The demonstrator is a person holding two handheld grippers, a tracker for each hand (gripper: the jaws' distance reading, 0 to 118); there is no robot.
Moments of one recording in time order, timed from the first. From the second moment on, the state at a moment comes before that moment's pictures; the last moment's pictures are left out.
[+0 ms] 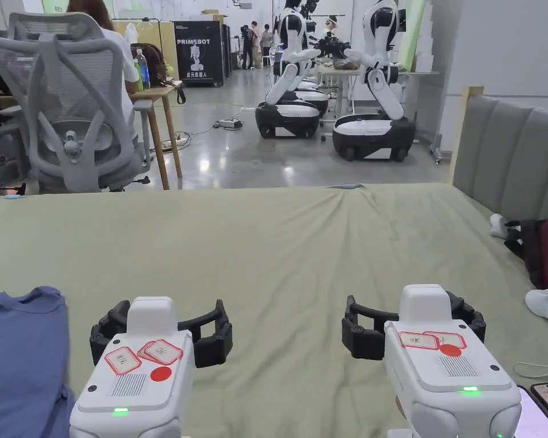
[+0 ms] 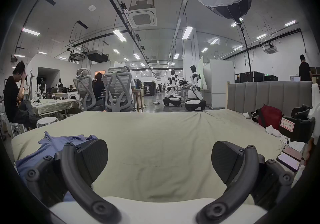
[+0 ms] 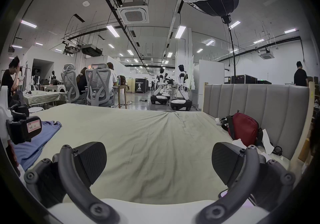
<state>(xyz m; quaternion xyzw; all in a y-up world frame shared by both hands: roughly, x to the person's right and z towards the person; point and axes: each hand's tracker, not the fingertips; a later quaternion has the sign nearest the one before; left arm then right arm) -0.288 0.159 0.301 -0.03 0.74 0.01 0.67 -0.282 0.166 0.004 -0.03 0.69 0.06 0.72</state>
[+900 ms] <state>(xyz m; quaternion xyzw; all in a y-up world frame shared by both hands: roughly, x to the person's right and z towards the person) -0.284 0.157 0.300 -0.03 0.74 0.02 0.67 -0.278 0.163 0.007 -0.02 0.69 0.07 0.72</state>
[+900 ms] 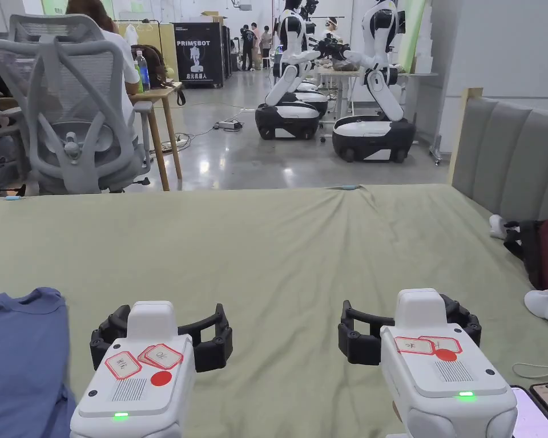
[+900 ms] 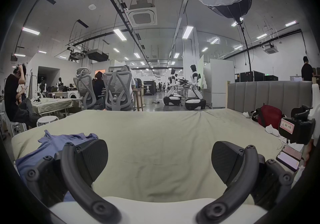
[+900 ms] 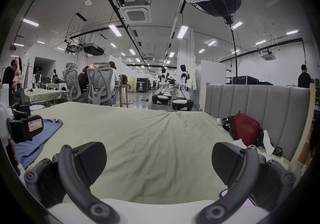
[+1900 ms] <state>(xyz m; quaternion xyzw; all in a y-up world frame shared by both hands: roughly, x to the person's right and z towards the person) -0.287 0.159 0.301 -0.03 0.73 0.02 0.68 -0.278 0.166 0.009 -0.02 0.70 0.07 0.71</state>
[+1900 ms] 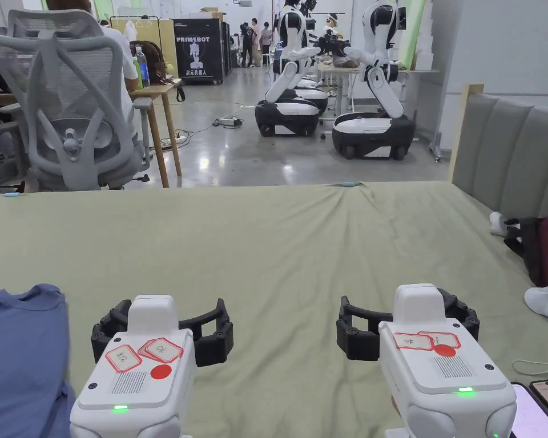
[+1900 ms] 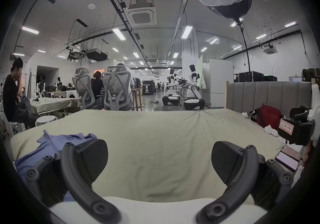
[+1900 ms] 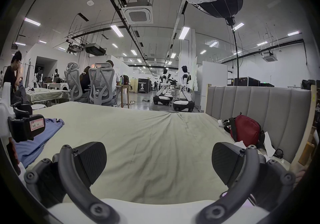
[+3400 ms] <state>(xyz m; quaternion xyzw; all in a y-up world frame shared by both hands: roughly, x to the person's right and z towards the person) -0.195 0.186 0.516 -0.06 0.86 0.10 0.50 -0.298 0.166 0.268 -0.01 0.87 0.06 0.48</state>
